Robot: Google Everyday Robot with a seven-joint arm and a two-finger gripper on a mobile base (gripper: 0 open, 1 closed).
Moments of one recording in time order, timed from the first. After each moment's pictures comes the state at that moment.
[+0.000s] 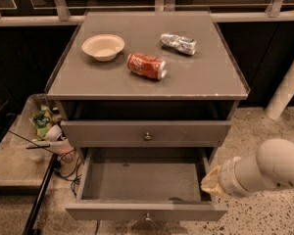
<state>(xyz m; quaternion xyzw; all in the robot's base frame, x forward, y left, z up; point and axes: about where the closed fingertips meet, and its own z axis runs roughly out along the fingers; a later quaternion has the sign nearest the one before) 0.413 -0.203 0.624 -0.57 0.79 0.08 0.22</state>
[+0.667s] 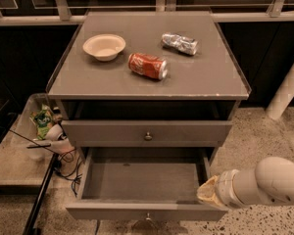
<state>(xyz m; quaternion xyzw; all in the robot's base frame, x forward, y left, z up) 0.403 -0.197 0.580 -0.55 0.79 0.11 0.25</state>
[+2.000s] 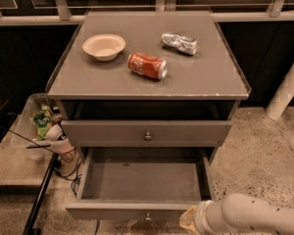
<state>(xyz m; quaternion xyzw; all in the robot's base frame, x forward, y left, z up) 0.363 -0.152 0.449 -0.54 0.80 0.14 0.22</state>
